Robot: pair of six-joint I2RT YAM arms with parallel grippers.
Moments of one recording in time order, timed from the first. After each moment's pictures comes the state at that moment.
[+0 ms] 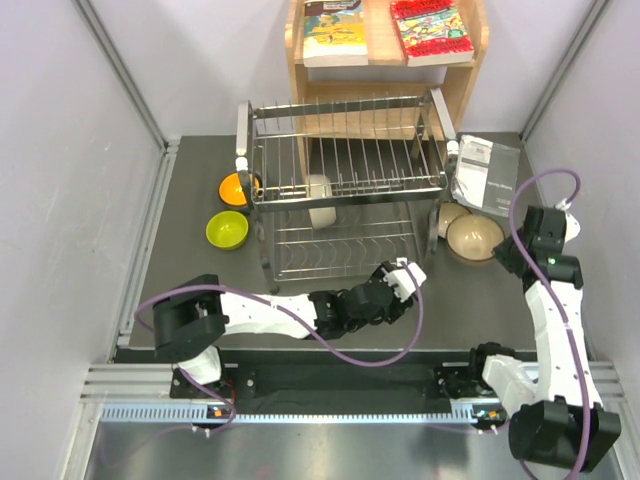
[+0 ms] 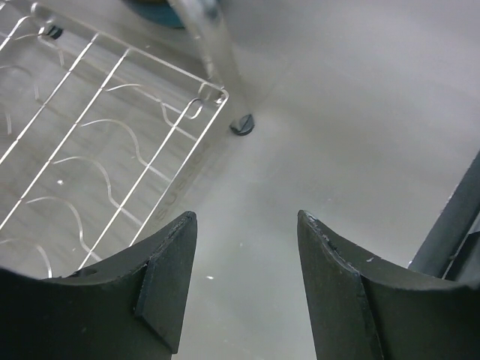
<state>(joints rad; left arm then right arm) -1.31 1.66 0.96 0.28 -0.37 -0.05 -0.18 0.87 0.85 -0.79 0.13 0.67</state>
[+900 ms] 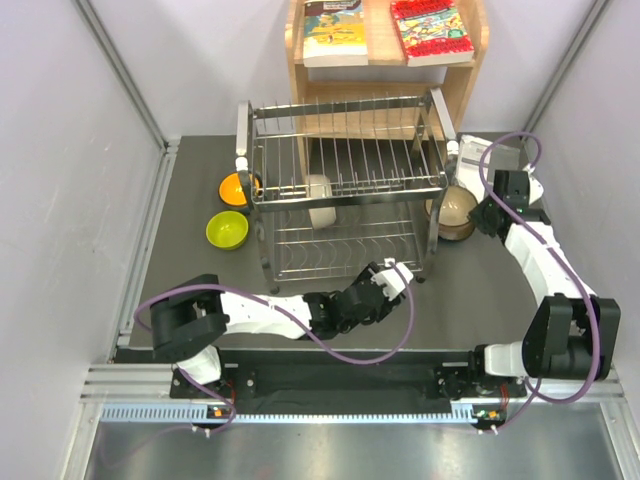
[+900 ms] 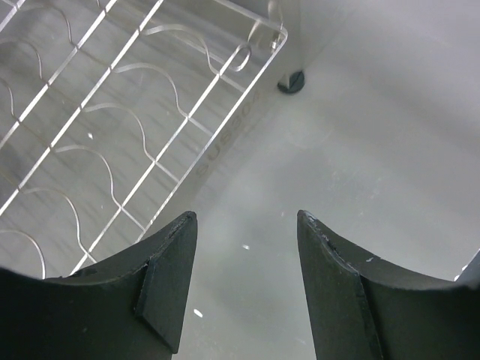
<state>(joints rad) -1.28 1.64 0.87 0.29 -0.44 -0.06 -0.05 1.33 0.99 -0.46 0.13 0.74</state>
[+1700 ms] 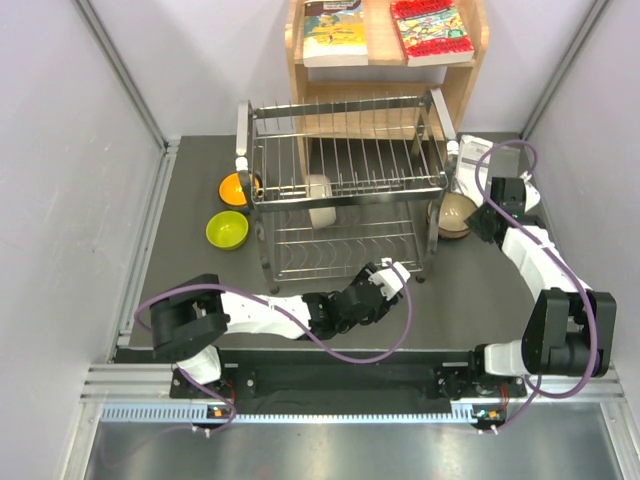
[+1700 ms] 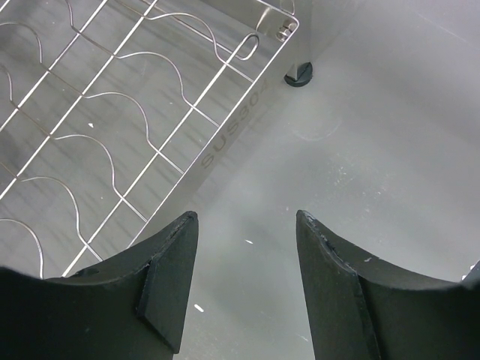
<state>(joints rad) -1.28 1.64 0.85 0.29 -0.45 -0.08 -0.05 1.36 0.92 -0.38 0.15 0.74</state>
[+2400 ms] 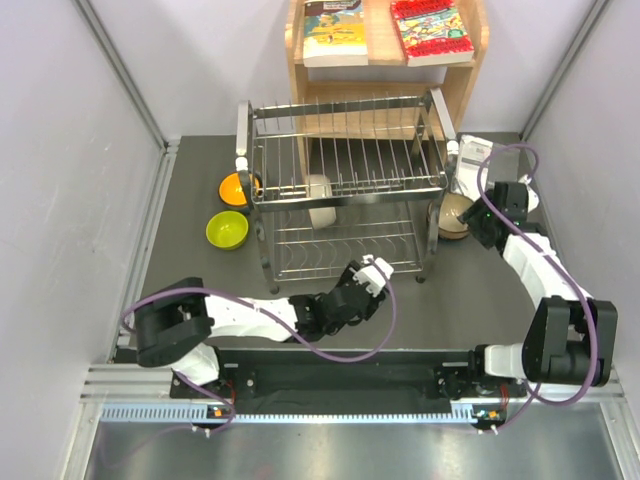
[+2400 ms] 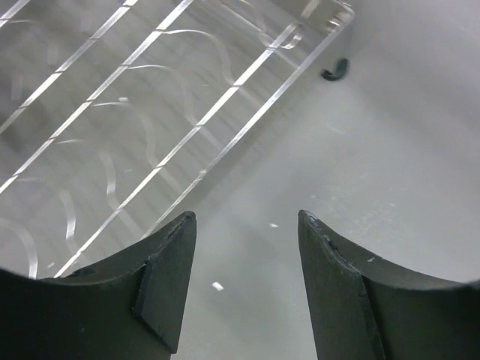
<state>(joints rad) -1.26 1.58 0.77 0.31 -0.50 -0.14 -0.07 1.32 0.86 -0.33 0.07 0.74</state>
